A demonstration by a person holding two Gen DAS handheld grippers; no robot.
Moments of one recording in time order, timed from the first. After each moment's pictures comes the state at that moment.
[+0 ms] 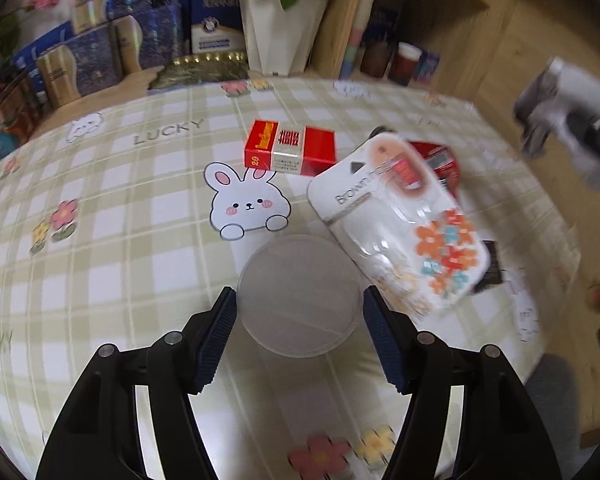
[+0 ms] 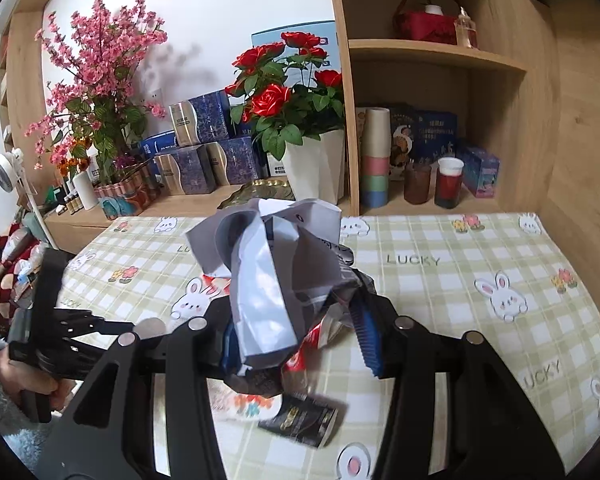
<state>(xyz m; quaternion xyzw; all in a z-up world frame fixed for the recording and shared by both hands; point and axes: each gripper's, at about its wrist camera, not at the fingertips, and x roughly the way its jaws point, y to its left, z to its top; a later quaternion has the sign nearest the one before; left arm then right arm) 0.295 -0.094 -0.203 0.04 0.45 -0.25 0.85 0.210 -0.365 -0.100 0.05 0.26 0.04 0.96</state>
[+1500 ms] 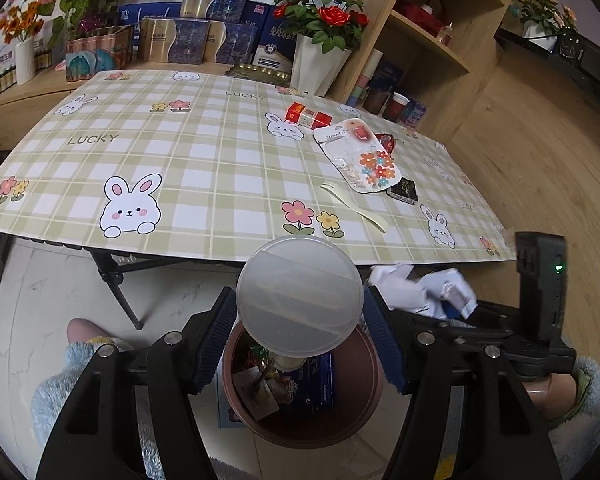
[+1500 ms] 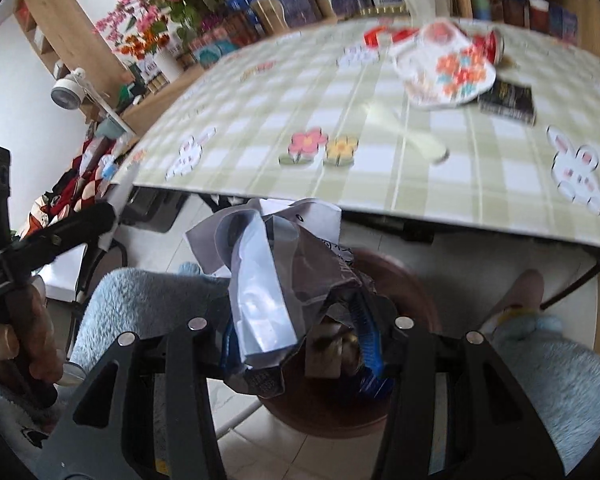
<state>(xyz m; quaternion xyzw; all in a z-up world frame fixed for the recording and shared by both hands) 0.038 0.028 -0.181 -0.08 0.42 -0.21 0.88 0.037 -0.202 -0.225 0.10 0.48 0.19 0.85</state>
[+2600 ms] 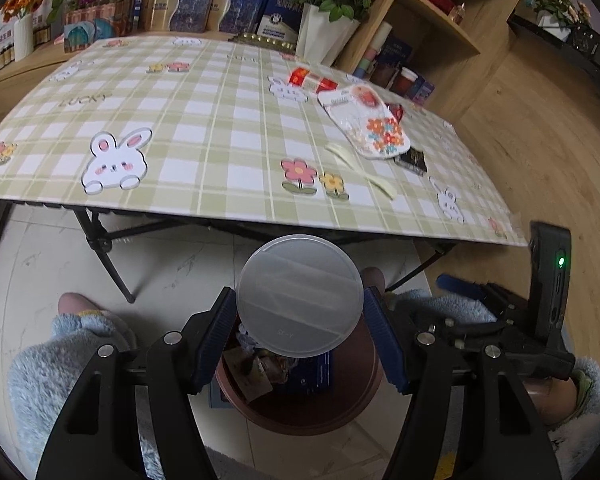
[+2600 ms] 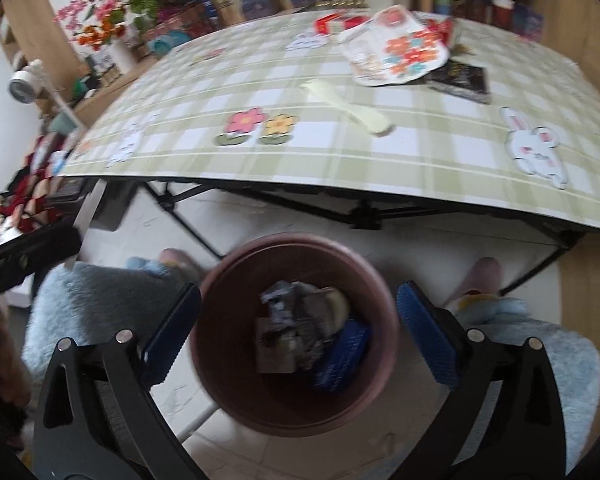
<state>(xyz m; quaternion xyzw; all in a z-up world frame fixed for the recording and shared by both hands) 0.039 0.012 -0.216 -0.08 0.46 -0.21 0.86 0.033 -0.216 -0.242 0.05 0.48 0.09 0.87</state>
